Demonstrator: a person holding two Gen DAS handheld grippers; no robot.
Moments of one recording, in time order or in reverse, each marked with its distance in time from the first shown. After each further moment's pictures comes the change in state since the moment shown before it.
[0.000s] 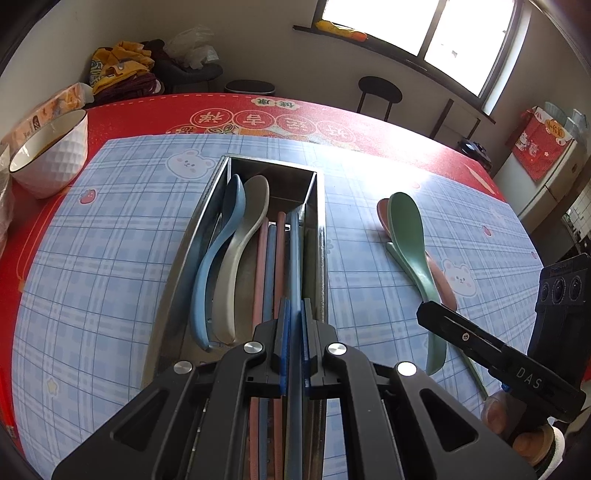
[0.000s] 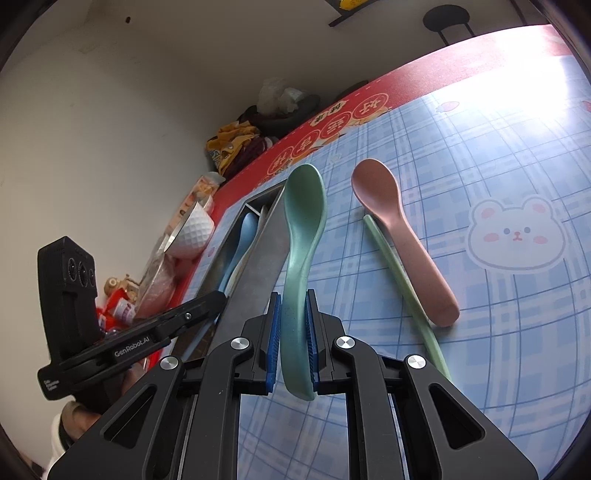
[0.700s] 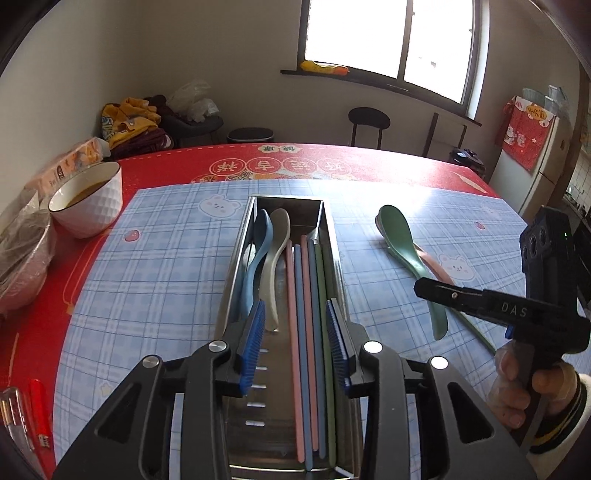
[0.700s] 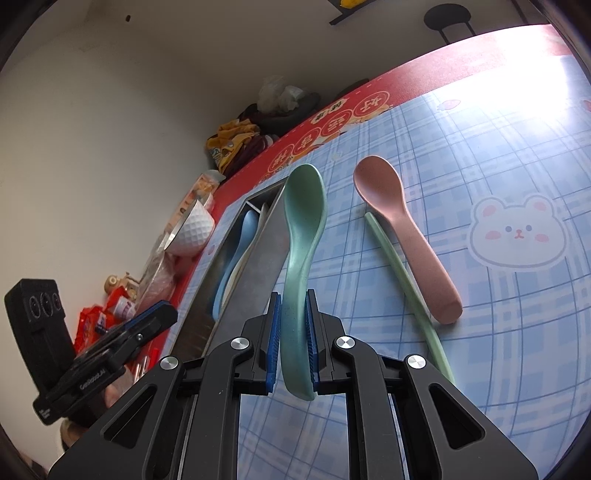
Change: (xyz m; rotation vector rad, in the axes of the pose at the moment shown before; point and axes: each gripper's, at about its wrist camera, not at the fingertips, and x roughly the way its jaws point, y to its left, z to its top) left arm -0.059 0.005 -0.038 0.142 -0.201 0.083; right arm 0.005 0.000 0.001 0.002 0.008 0.003
